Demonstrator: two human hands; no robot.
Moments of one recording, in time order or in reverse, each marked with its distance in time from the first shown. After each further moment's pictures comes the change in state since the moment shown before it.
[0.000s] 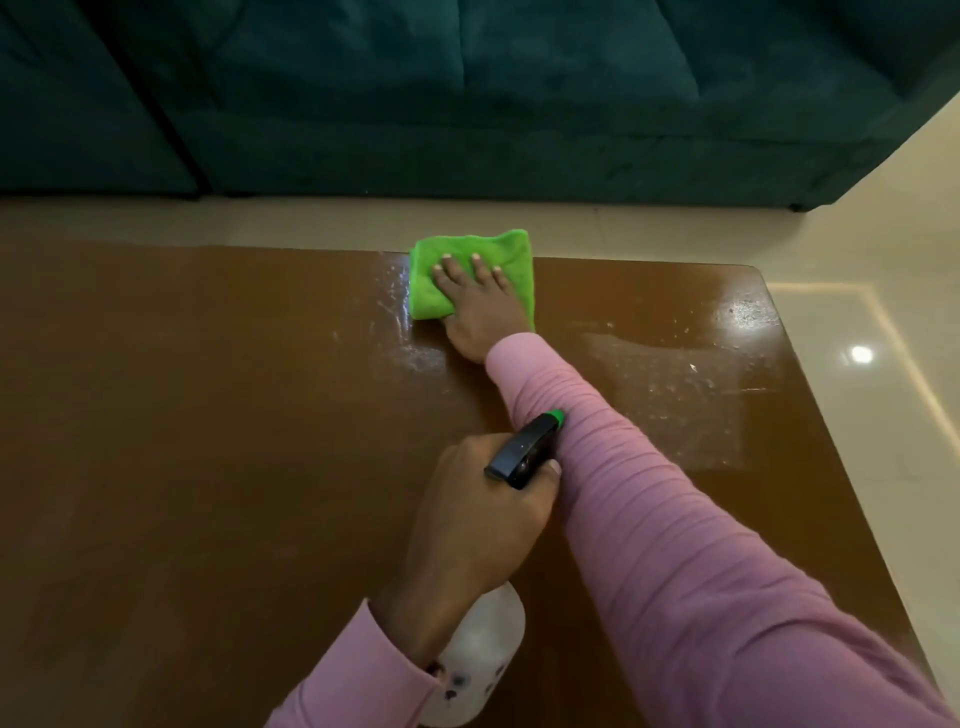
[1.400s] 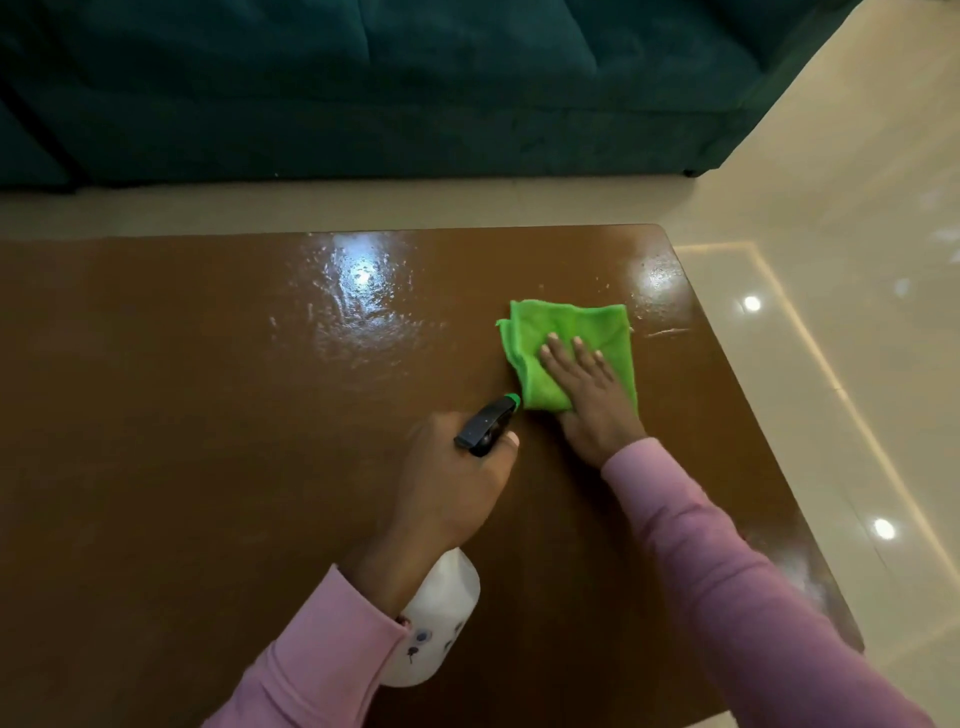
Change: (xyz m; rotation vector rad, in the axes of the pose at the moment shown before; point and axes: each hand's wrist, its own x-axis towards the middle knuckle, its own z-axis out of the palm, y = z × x) left_hand -0.010 -0.007 0.002 0.038 -0.040 0.029; right_hand -0.212 0.083 0.030 0.108 0.044 0.253
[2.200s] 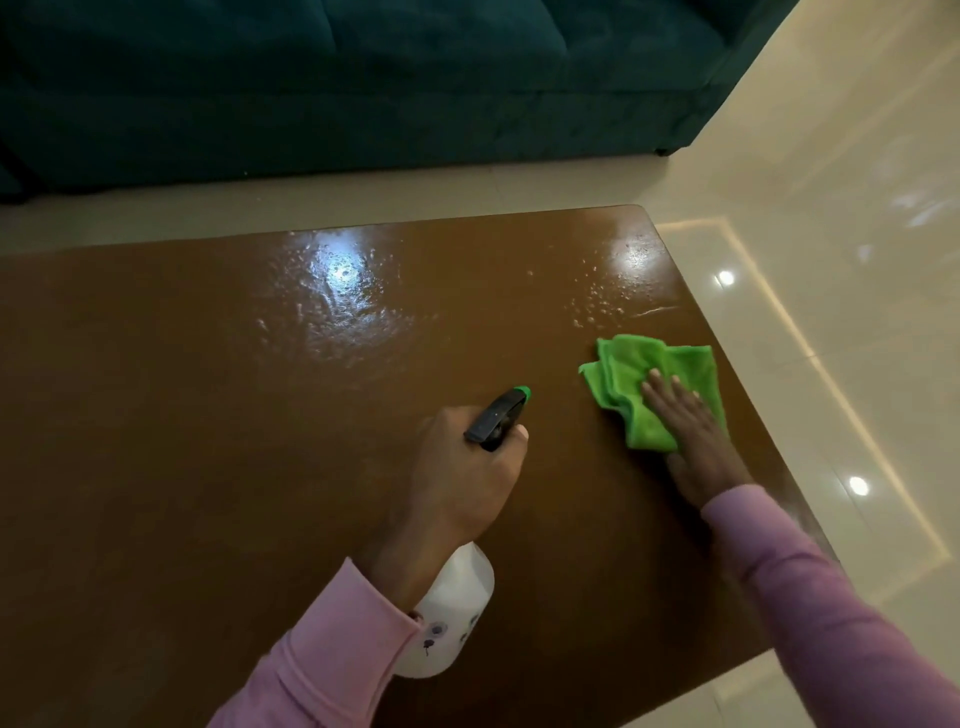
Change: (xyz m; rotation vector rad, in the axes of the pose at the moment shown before) left_hand 0.000 -0.005 -0.003 0.018 -0.099 0.041; right_hand -0.099 0.069 -0.007 0.073 0.035 0.205
